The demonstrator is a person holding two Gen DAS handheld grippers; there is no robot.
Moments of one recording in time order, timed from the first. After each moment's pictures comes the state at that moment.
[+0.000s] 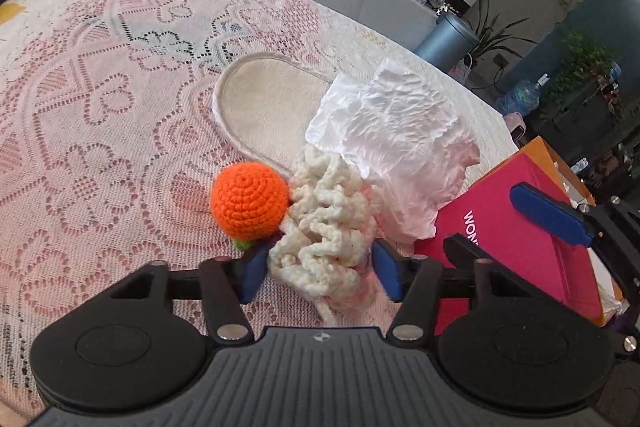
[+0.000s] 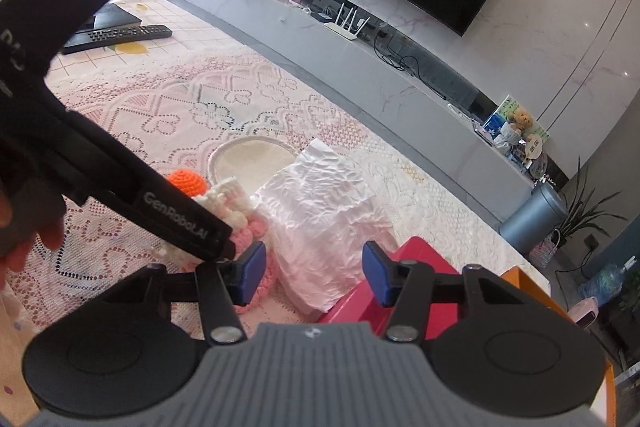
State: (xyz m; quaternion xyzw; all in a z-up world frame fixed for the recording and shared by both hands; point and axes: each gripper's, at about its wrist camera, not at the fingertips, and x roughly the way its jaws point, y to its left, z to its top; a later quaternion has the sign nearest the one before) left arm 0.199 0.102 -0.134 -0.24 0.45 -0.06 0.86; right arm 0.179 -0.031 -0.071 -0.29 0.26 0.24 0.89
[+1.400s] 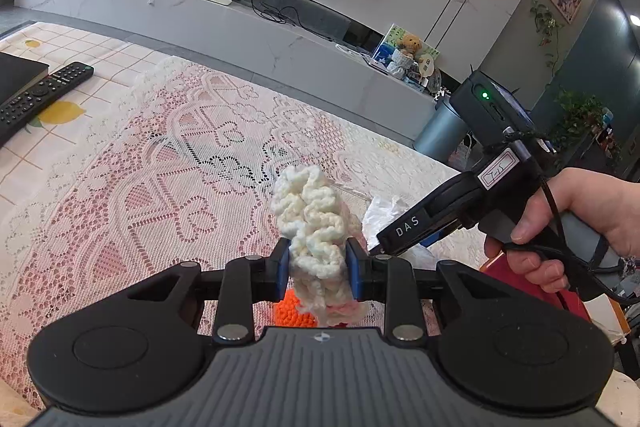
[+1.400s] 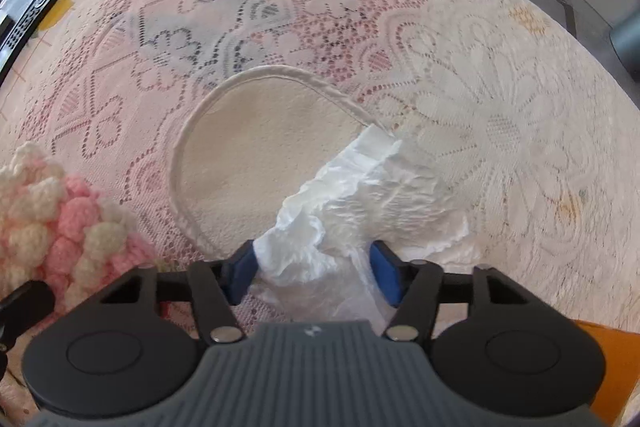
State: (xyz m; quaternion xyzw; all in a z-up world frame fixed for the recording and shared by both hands) left arm 0.161 0.158 -0.088 -0.22 0.31 -0.02 0.92; right arm 0.378 0.043 -0.113 -0.20 0.61 0.23 0.73
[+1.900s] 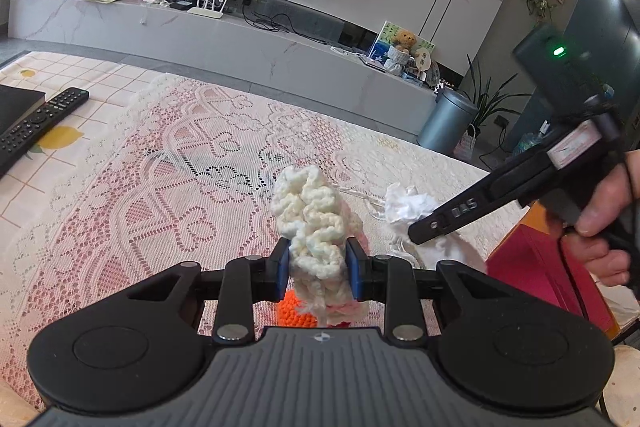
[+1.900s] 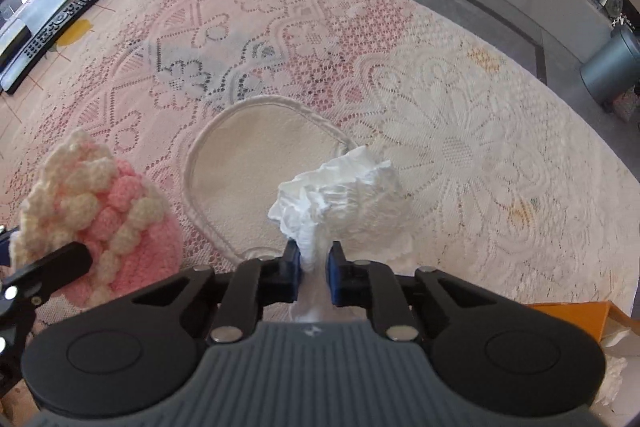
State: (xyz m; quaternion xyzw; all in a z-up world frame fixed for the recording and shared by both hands) left arm 0.160 0.145 -0.085 -0.18 0.31 -0.02 0.93; right arm 0.335 0.021 -0.063 -0.20 0.54 0.25 0.78
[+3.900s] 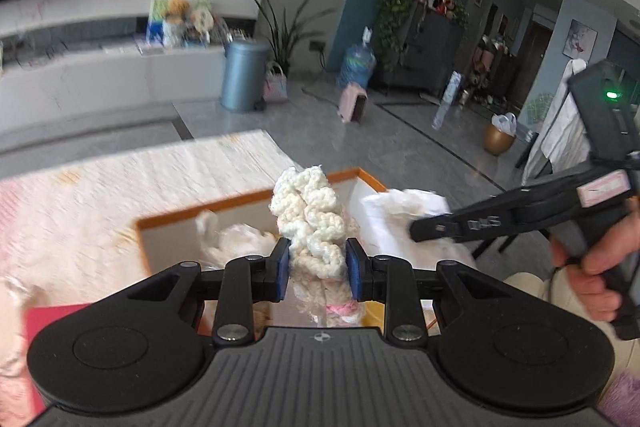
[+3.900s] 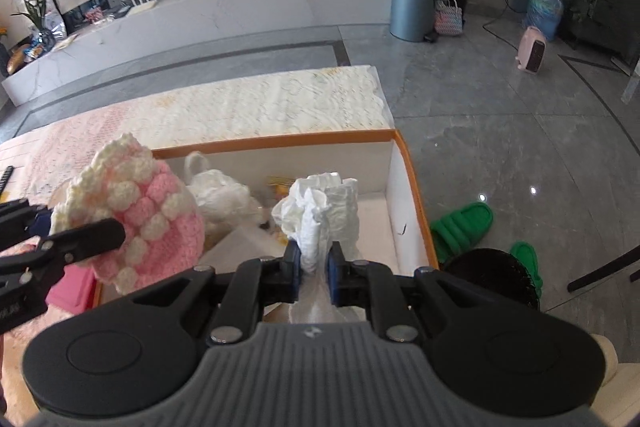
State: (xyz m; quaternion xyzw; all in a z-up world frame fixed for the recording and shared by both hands) left arm 0.232 -0.178 -0.014 -0.04 0.33 -0.28 0.90; right arm 0.276 -0.395 0.004 0.02 0.47 0.06 0.88
